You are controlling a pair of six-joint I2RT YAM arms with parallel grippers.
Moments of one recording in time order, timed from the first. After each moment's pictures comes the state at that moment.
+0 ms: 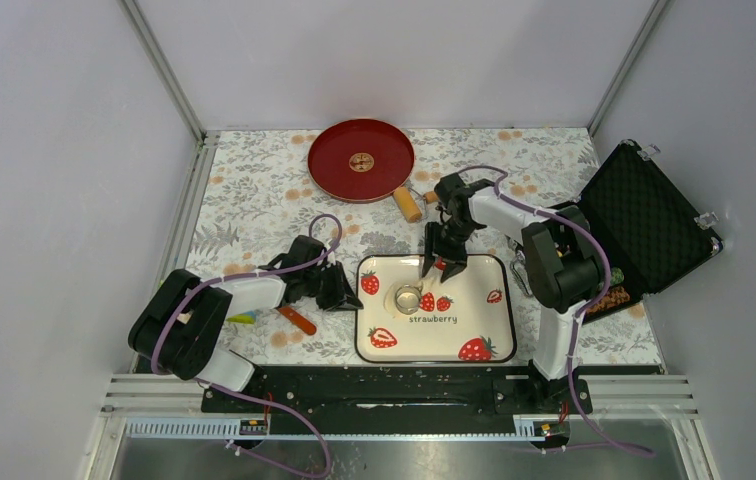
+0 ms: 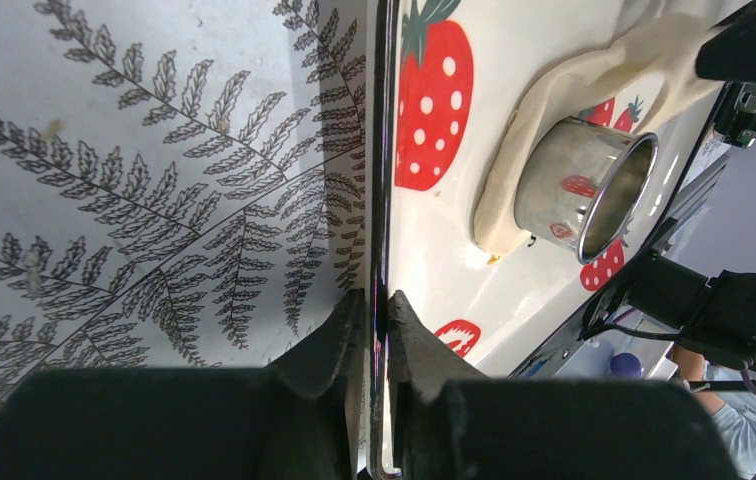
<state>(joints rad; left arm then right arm) -0.49 1.48 0.52 0.01 0.50 -0.75 0.45 1.95 1.36 -0.92 -0.33 0.54</state>
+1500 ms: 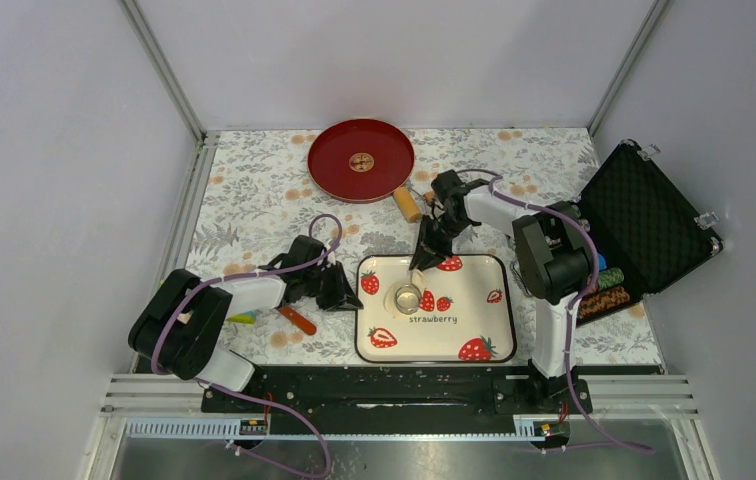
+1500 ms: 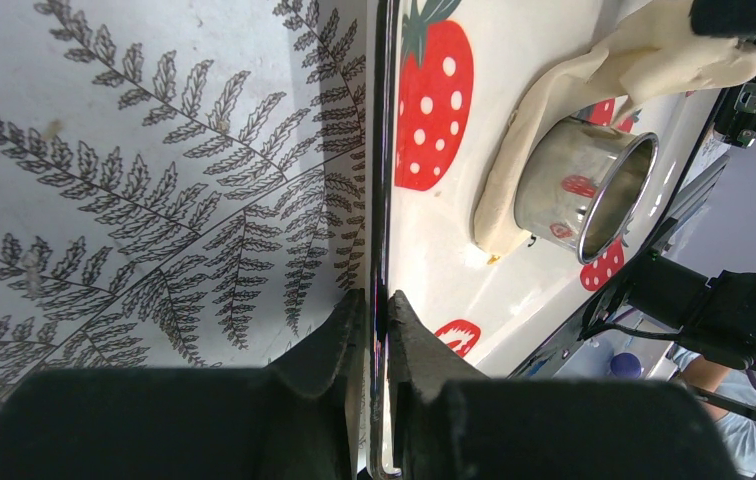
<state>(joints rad) -0.49 1.48 0.52 0.01 0.50 -0.75 0.43 2.02 1.36 -0.78 -0.54 0.66</state>
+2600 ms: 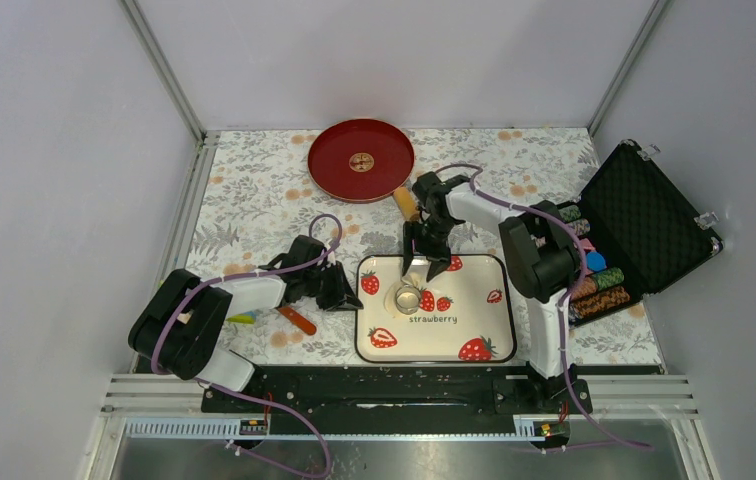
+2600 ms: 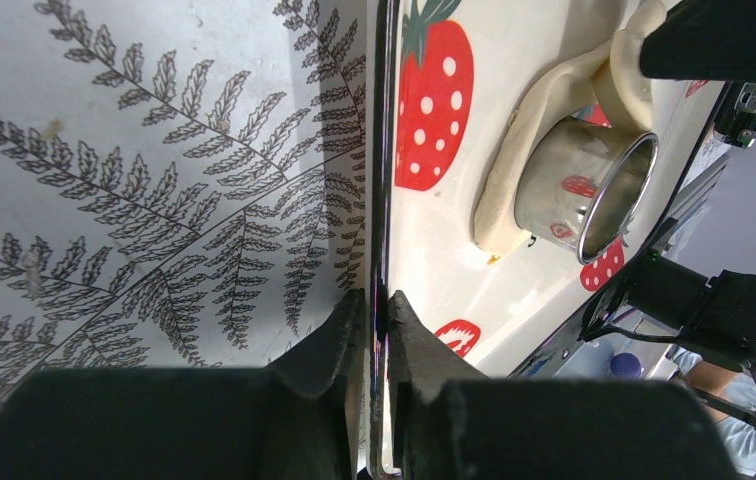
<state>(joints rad) -0.49 1.48 0.52 0.01 0.50 -0.75 0.53 2.08 1.51 -0.95 -0.35 0.57</state>
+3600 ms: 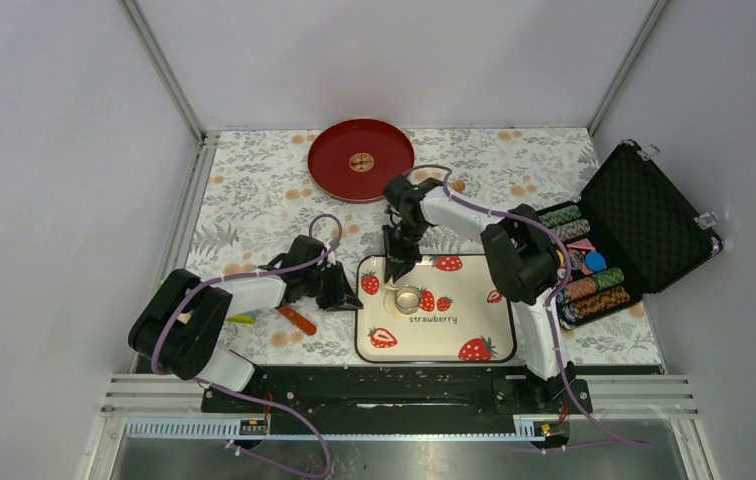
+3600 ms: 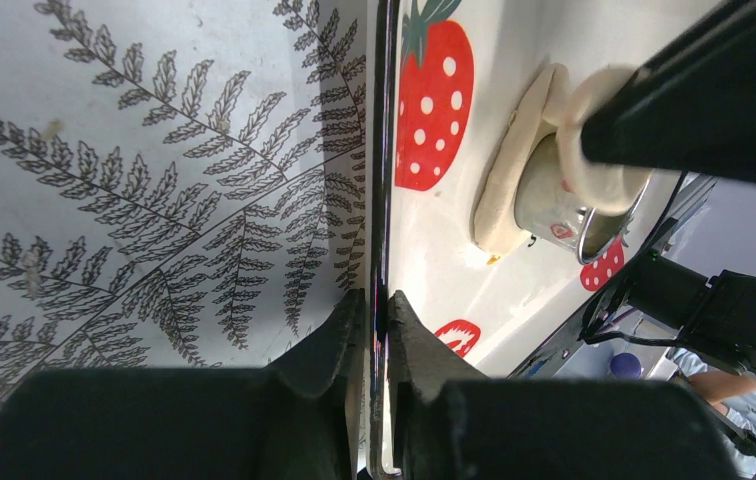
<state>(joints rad) -0.49 1.48 0.52 0.01 0.50 -0.75 0.64 2.15 1.63 -0.95 -0.42 0.60</state>
